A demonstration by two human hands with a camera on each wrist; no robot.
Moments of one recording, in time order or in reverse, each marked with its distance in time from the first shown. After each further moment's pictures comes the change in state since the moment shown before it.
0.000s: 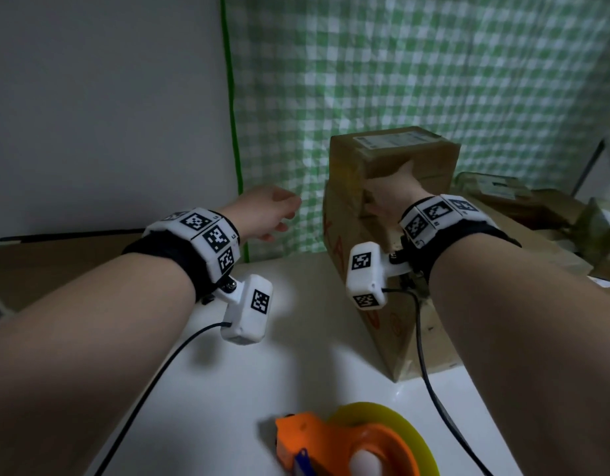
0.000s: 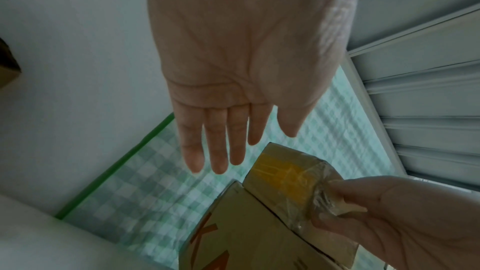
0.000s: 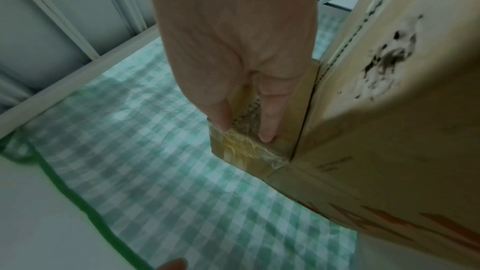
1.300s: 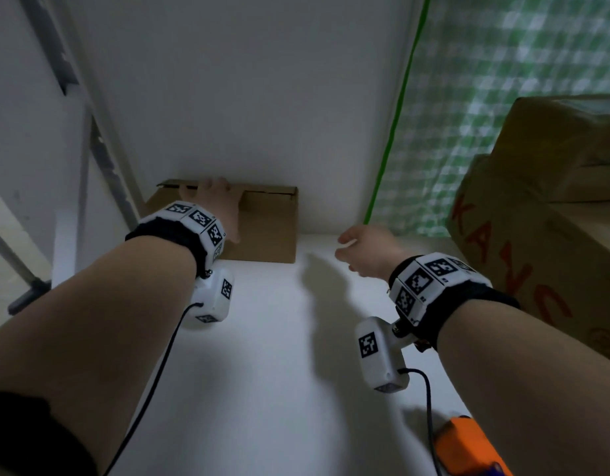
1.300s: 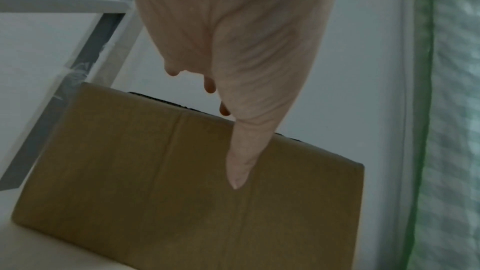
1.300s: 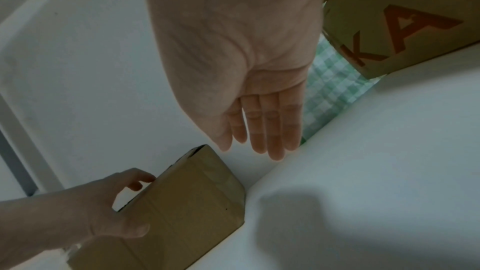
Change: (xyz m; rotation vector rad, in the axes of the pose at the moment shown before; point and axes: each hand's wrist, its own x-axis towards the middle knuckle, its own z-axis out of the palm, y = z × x) left_hand -0.031 -0.228 -0.164 1.149 0.130 -0.460; right_hand -0.089 0.008 0.240 -0.457 -0.503 -0.256
